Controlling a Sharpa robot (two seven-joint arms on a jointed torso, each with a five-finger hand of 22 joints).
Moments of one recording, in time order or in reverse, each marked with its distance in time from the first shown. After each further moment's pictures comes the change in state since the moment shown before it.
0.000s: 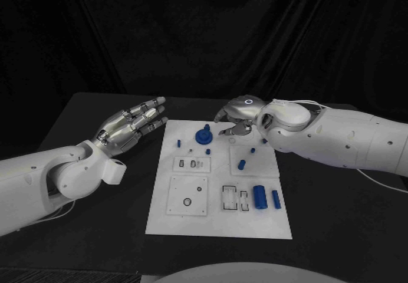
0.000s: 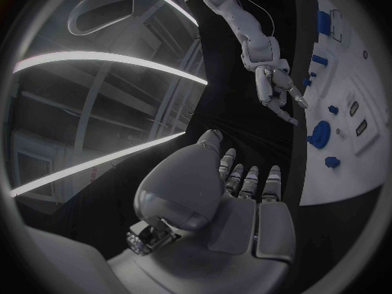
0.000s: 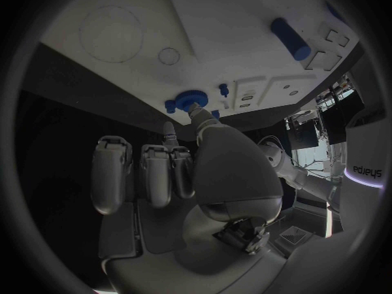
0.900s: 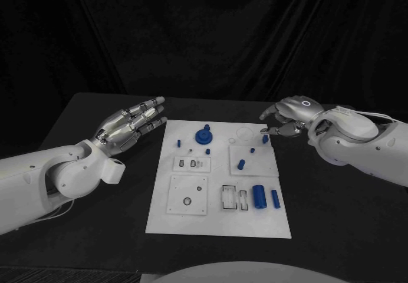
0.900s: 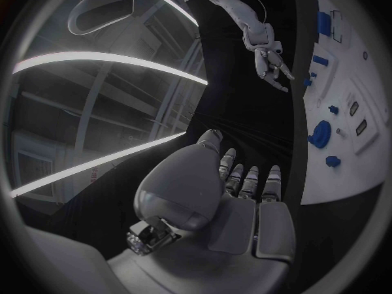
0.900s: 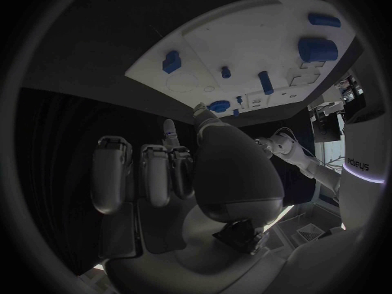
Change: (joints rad) left arm -0.002 -0.019 0.000 0.008 0.000 -0.001 -0.002; left_hand 0.000 0.000 0.000 0.000 0.000 0.000 0.000 0.000 0.000 0.000 0.000 0.000 0.000 0.000 0.000 0.000 0.000 0.000 0.000 0.000 0.000 0.000; right arm -0.029 -0.305 0.000 0.166 0.027 -0.109 -0.069; right_hand 0.011 -0.053 -0.026 0.089 -0.080 0.044 0.005 0.014 0.006 0.000 0.000 0.000 0.000 0.000 0.014 0.000 0.000 0.000 -0.010 0.011 0.000 0.000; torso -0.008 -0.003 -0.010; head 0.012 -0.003
